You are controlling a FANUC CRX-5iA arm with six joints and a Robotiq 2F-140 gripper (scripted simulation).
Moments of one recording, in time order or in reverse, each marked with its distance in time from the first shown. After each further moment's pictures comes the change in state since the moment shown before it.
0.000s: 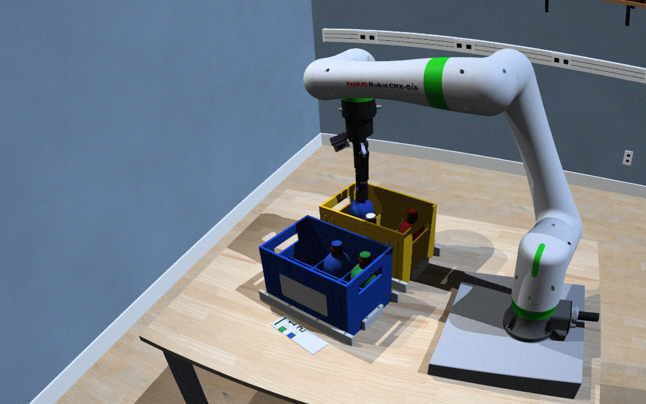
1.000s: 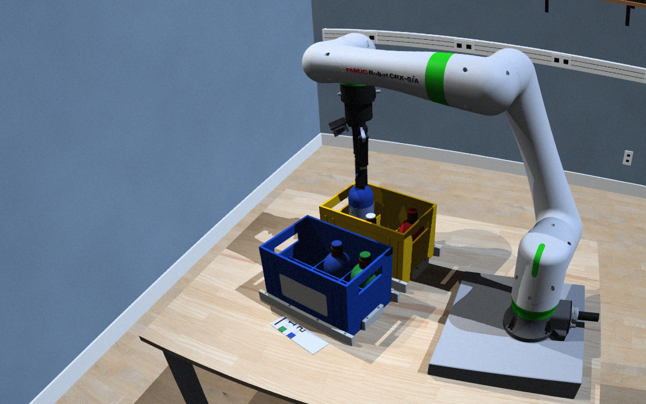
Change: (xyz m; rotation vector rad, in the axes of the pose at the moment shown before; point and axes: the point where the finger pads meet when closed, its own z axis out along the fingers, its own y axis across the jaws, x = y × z) arm 0.000 0.000 -0.045 0.000 0.000 0.000
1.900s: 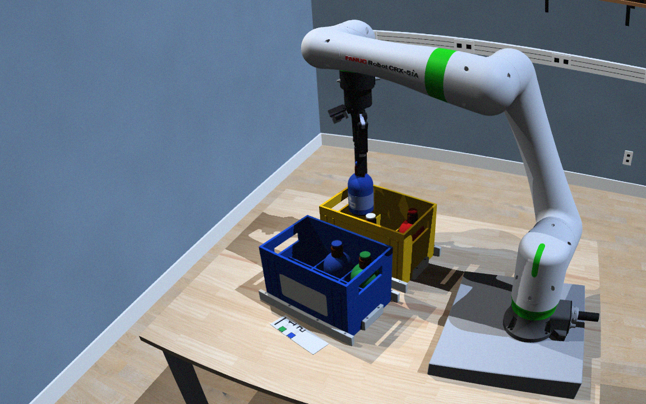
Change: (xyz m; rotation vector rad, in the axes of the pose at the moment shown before) arm 0.000 0.000 -0.038 0.000 0.000 0.000
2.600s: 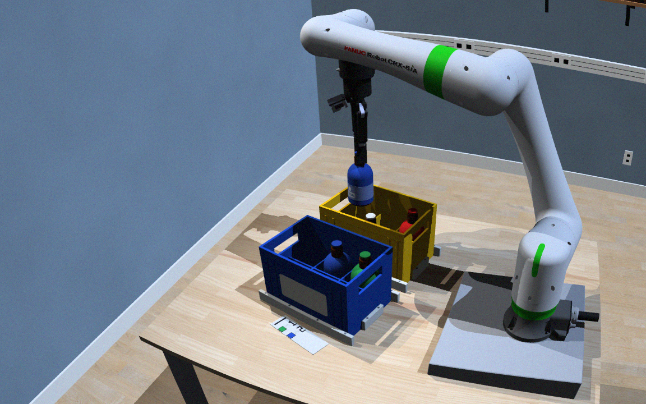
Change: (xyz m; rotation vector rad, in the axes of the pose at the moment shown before) arm 0.000 0.000 -0.032 0.000 0.000 0.000
